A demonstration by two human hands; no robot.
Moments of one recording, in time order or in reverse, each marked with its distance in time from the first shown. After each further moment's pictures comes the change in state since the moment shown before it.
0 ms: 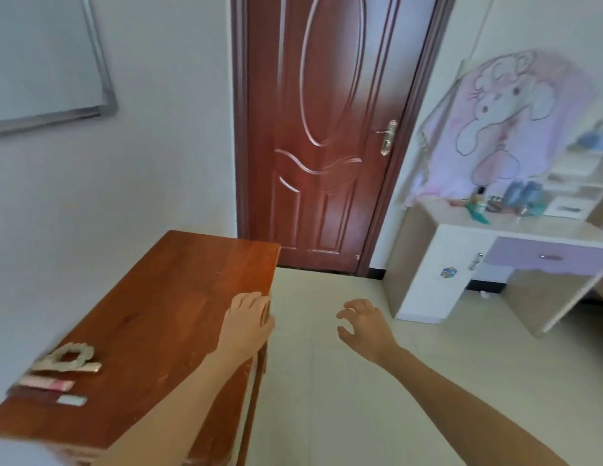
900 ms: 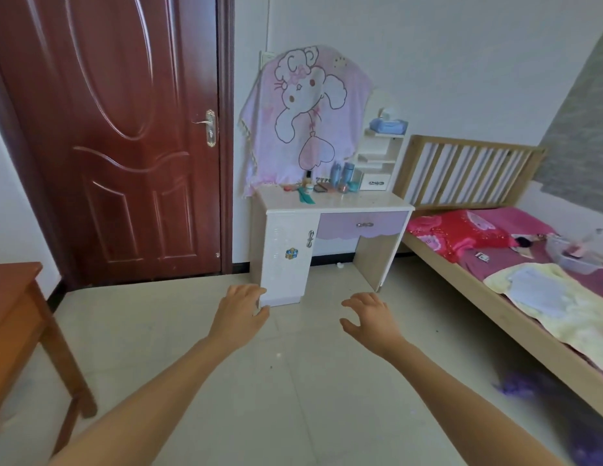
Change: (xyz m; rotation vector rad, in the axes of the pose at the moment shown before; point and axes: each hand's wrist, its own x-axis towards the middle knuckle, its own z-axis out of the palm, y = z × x) left_hand 0.008 0.428 0.191 -0.161 -0.124 0.392; right_hand -0.252 0.381 -0.151 -0.089 0.087 0.431
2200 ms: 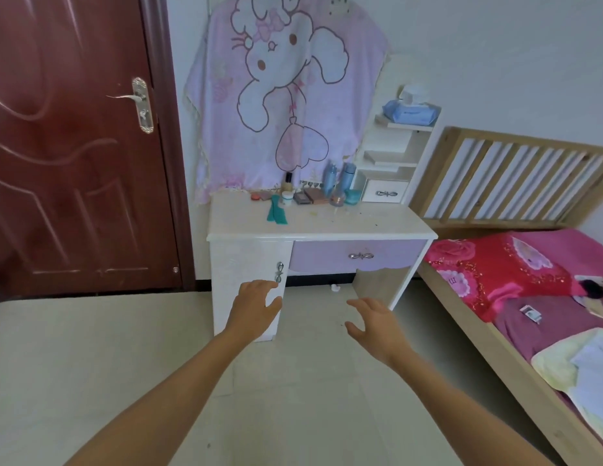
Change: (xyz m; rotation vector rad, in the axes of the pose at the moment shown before) left_hand 0.441 0.068 0.245 -0.270 0.002 -0.252; right_hand 0.382 0.320 0.045 0.089 -0.090 -0.038
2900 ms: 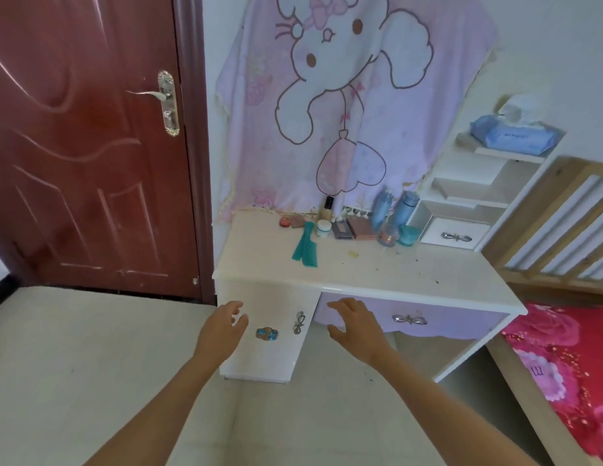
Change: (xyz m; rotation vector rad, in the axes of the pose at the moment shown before) left_hand 0.201 -0.094 0.015 -0.073 0.175 -0.366; right_hand 0.295 0.021 0.042 0.069 -0.141 -0.251
